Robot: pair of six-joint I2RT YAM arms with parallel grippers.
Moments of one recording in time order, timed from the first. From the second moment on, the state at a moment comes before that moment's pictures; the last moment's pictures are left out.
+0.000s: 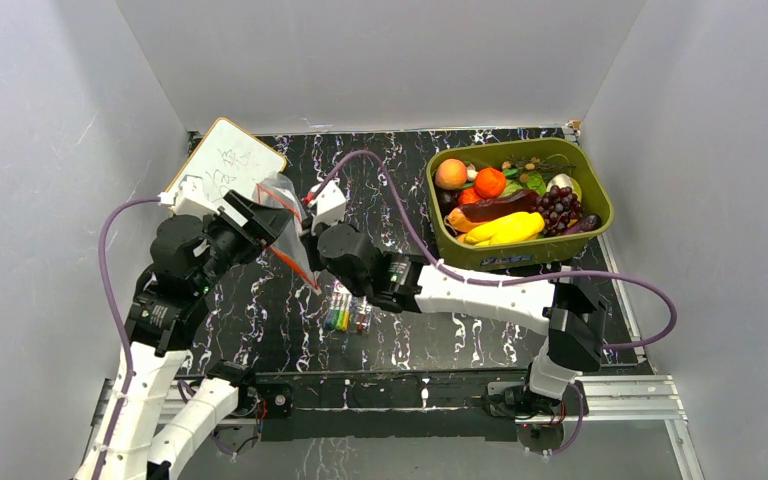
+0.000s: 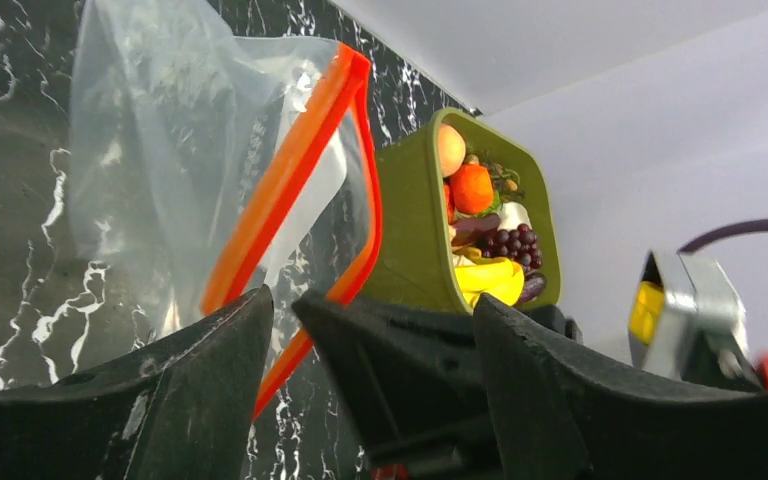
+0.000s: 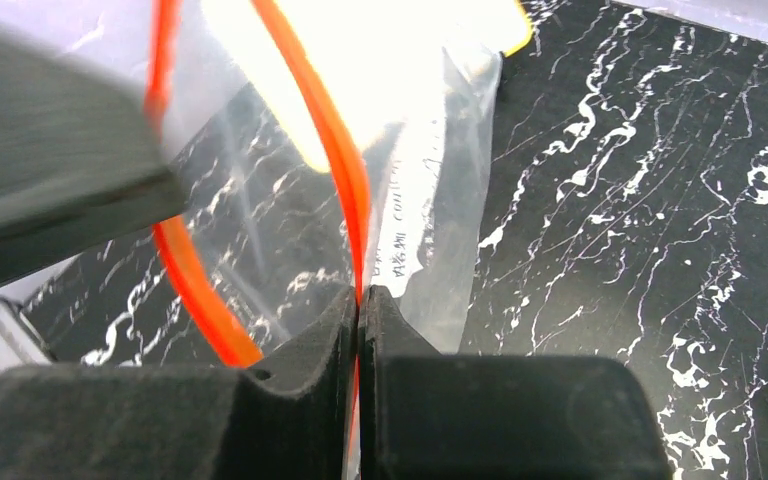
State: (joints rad) left arm -0.28 0.69 1.00 -0.61 0.08 -0.91; right arm 1.23 1.67 1.39 0.03 0.52 0.27
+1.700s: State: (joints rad) left arm -0.29 0.81 0.95 -0.48 -0.09 -0.26; right arm 1.01 1.57 1.14 0.03 0.46 0.67
